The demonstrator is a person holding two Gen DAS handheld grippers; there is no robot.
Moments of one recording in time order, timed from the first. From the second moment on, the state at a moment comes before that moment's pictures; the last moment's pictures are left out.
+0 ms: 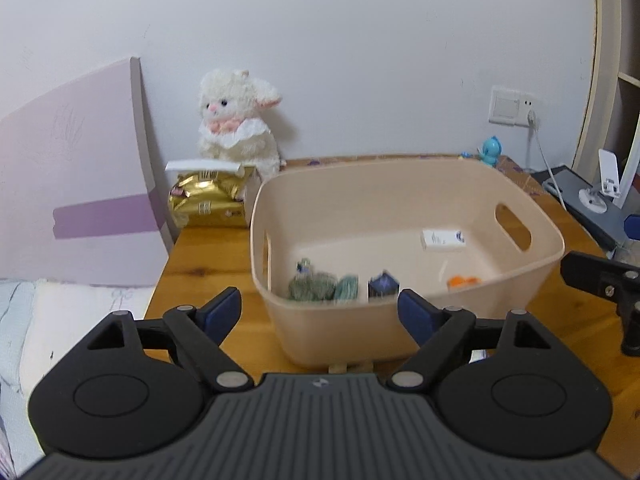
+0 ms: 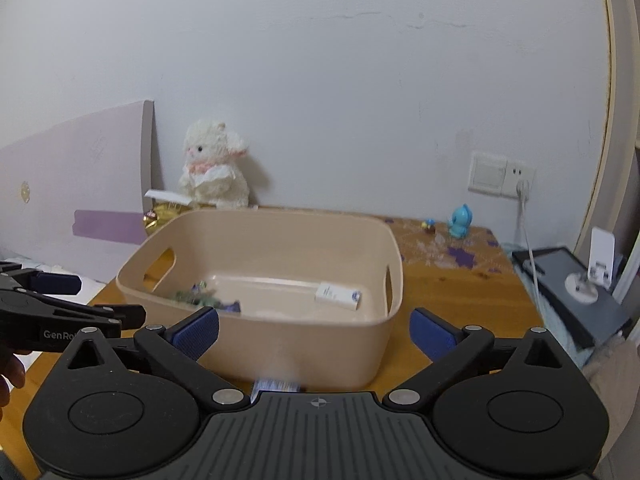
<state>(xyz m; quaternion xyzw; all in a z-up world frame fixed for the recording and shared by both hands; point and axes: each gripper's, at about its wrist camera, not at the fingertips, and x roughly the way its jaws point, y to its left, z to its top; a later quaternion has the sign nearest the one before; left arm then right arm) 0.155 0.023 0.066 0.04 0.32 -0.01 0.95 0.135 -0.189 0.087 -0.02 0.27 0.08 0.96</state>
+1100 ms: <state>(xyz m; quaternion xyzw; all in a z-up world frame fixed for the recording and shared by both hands) 0.176 0.036 -0.050 -0.03 0.44 0.00 0.90 0.190 -0.165 -0.040 -0.03 0.42 0.10 0.90</state>
